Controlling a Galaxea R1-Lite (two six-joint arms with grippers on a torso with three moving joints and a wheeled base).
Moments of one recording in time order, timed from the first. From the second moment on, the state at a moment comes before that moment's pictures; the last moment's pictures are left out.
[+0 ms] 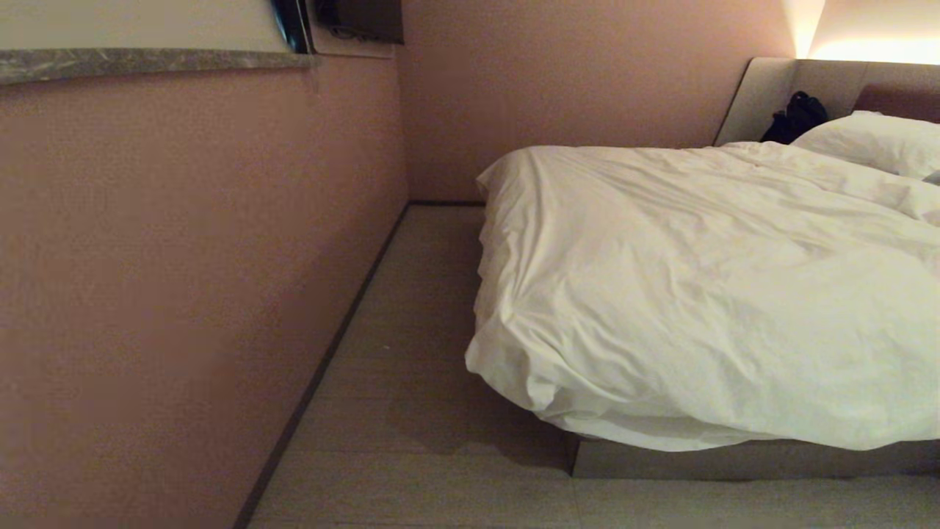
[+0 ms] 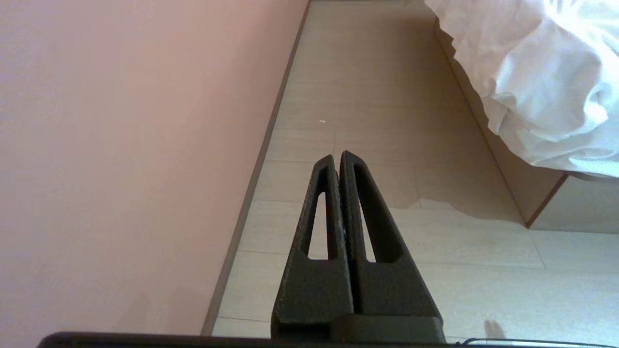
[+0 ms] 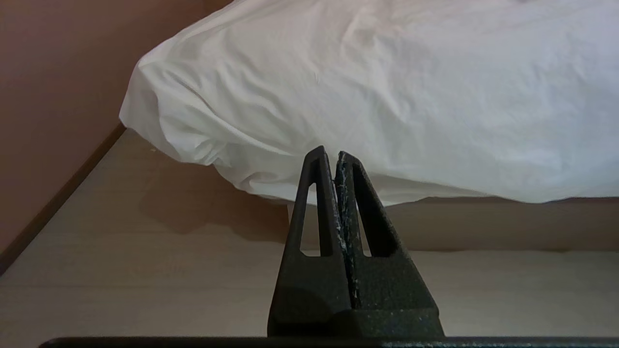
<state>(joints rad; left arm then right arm) 0.00 0.00 -0.03 0.09 0.02 0.01 0.01 0.00 0.00 -0.02 -0.01 0.02</state>
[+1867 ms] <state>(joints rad) 0.00 0.00 -0.03 0.09 0.02 0.01 0.01 0.00 0.00 -0.02 -0.01 0.02</state>
